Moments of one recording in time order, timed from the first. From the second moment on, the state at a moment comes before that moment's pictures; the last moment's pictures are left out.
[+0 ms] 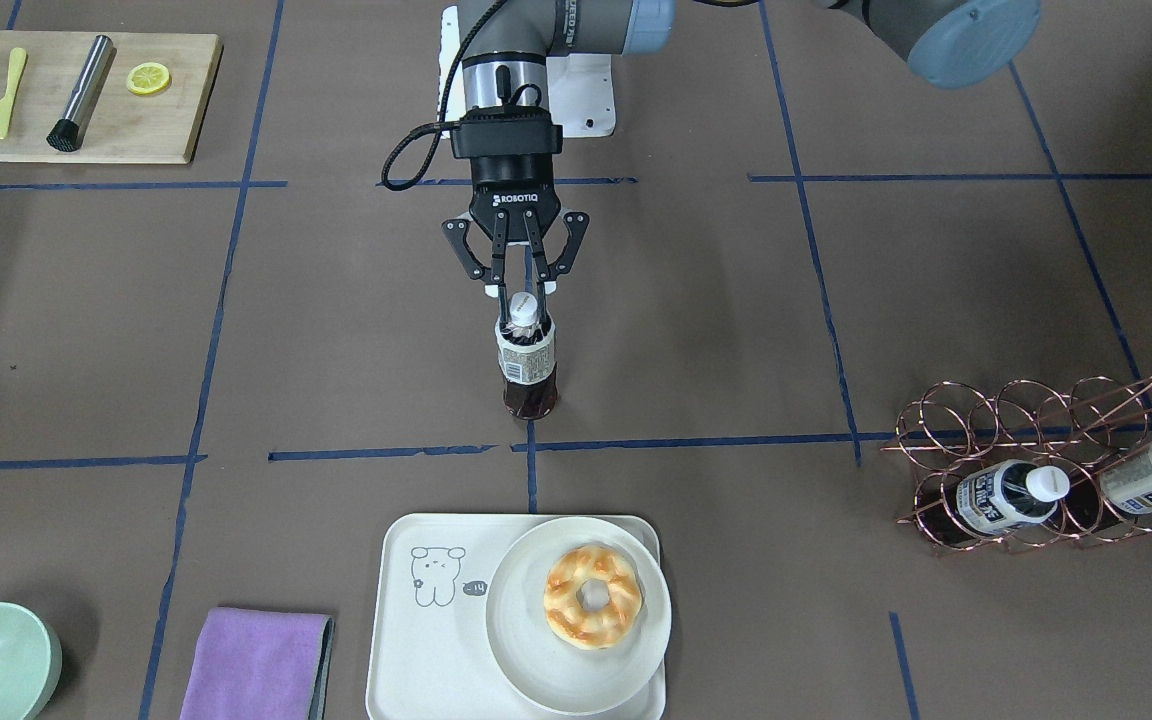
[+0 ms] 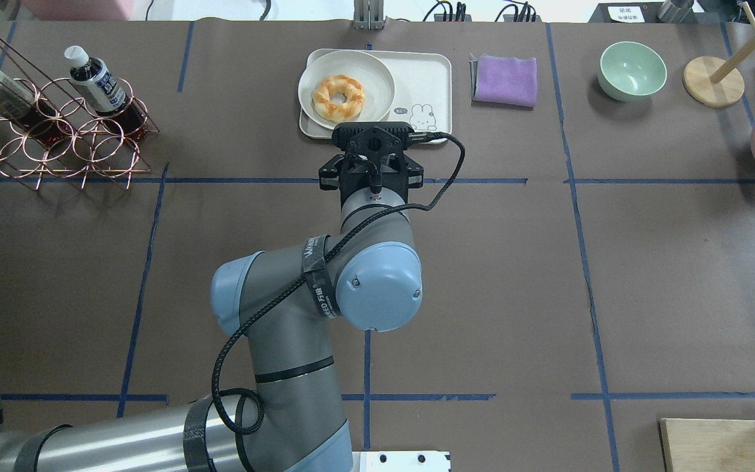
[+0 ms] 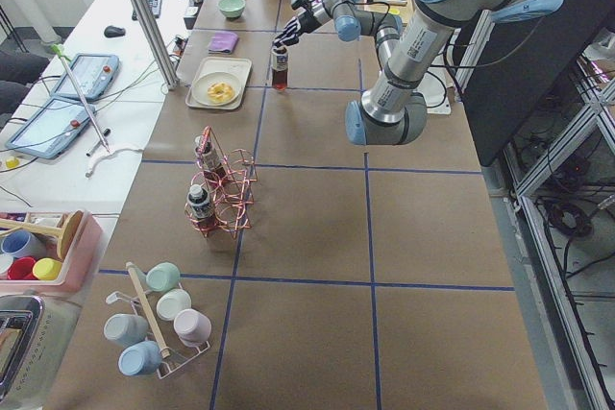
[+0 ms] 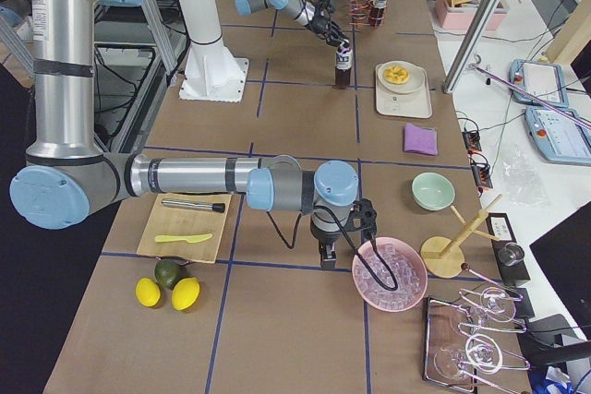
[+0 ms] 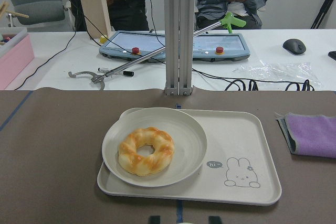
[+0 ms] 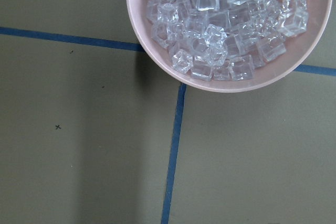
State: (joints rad) left arm -0.33 -2.44 -1.65 -1.59 -0.86 -1.31; right arm 1.56 -1.64 1.69 -1.62 2.35 -0.12
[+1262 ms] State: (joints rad) left arm -0.39 -2.30 -1.92 -1.53 -1.11 -1.30; right arm 1.56 -1.64 1.69 -1.62 2.35 -0.12
